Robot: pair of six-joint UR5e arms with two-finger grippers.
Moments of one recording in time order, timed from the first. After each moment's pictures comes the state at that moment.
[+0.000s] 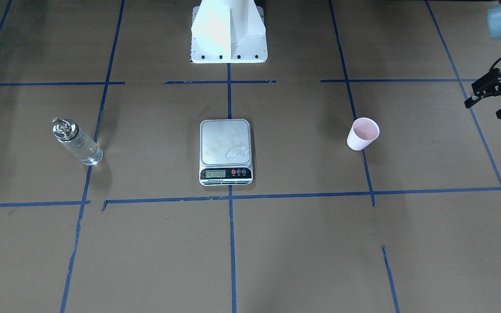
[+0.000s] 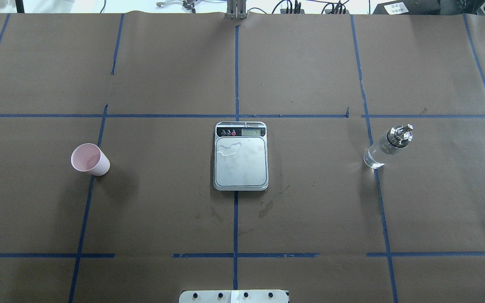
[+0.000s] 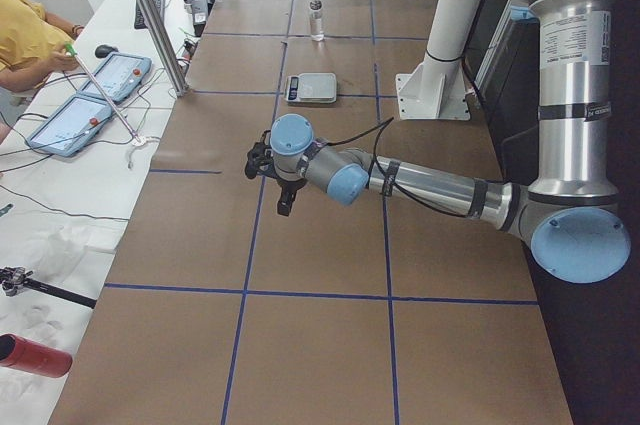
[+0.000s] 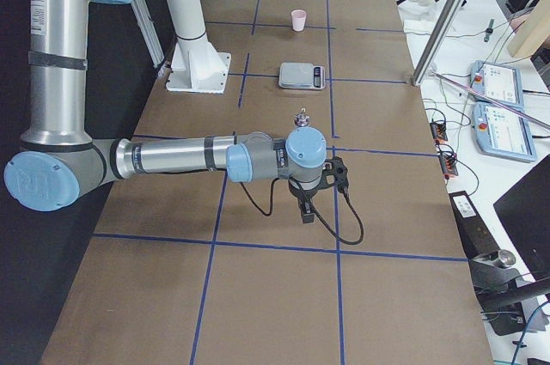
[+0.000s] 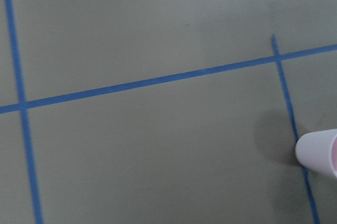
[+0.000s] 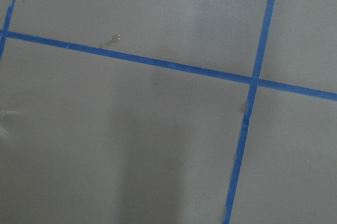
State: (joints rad) left arm -1.28 -1.49 -1.85 -1.95 -2.48 -0.38; right arm 1.51 -1.67 1.78 -1.52 2.45 -0.05
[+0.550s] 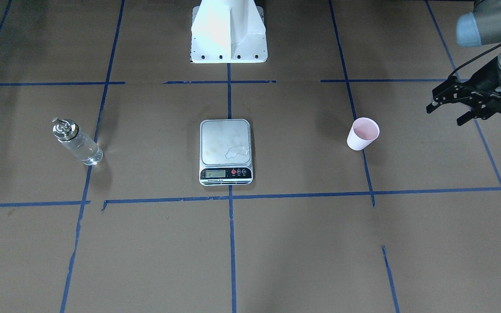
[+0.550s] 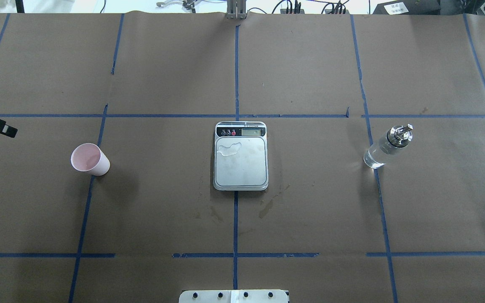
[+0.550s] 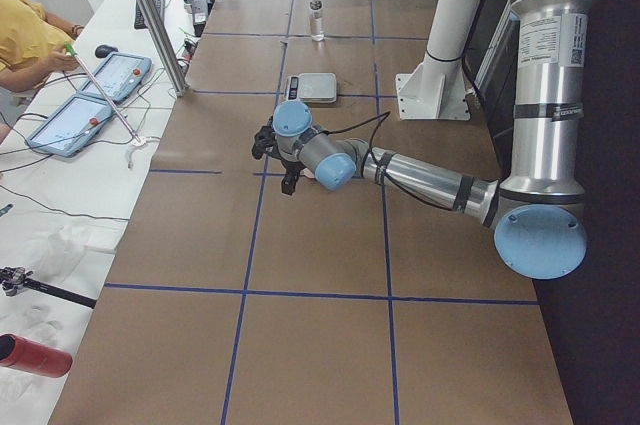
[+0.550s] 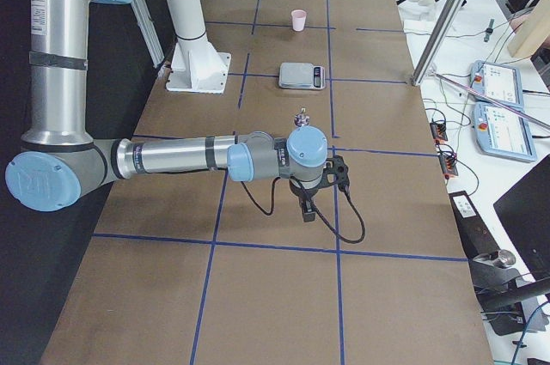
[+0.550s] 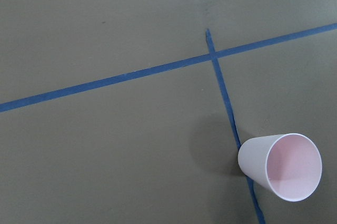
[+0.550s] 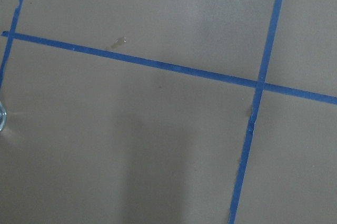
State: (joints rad) left arm -1.12 -1.55 -1.84 -2.02 -2.41 -0.55; right arm 1.51 -1.66 1.78 -1.52 2.46 -0.05
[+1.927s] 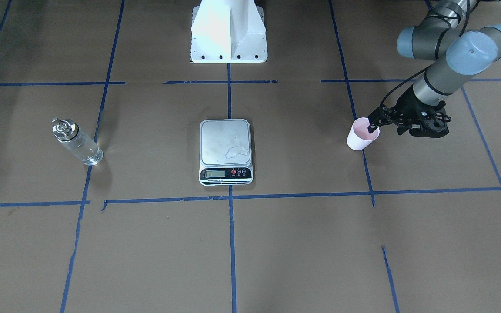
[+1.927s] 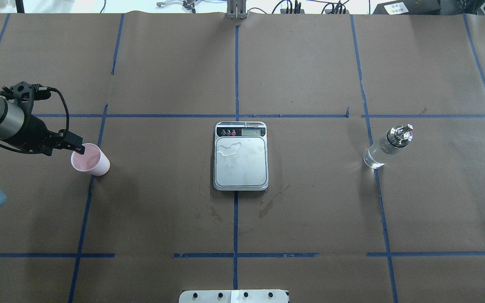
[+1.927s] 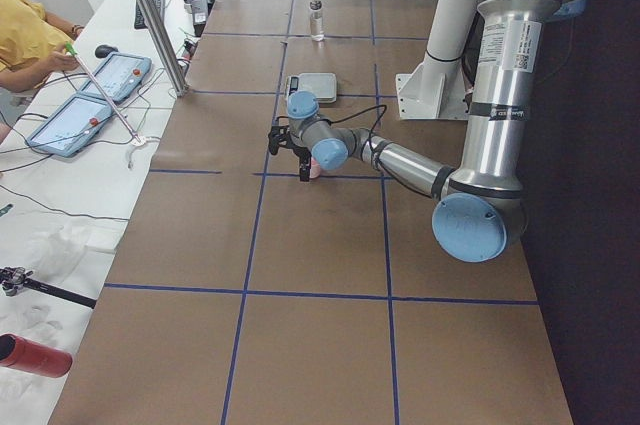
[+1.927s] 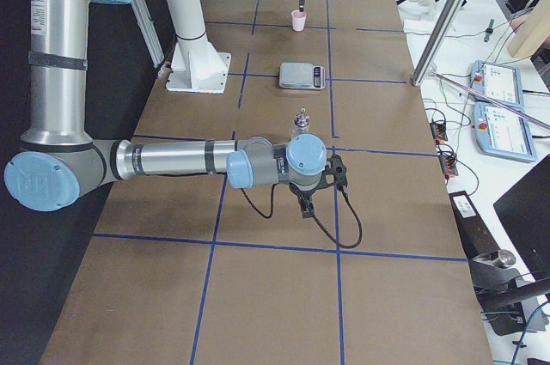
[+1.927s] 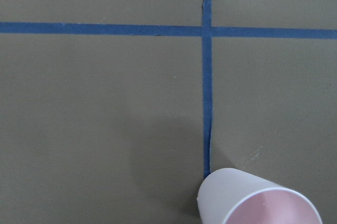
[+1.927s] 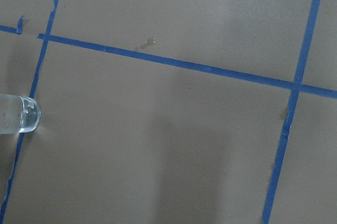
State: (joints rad) left arm -0.85 -1.67 -1.78 -2.02 -2.20 -0.98; right arm 1.51 -1.67 1.74 -1.47 2.56 -0.05
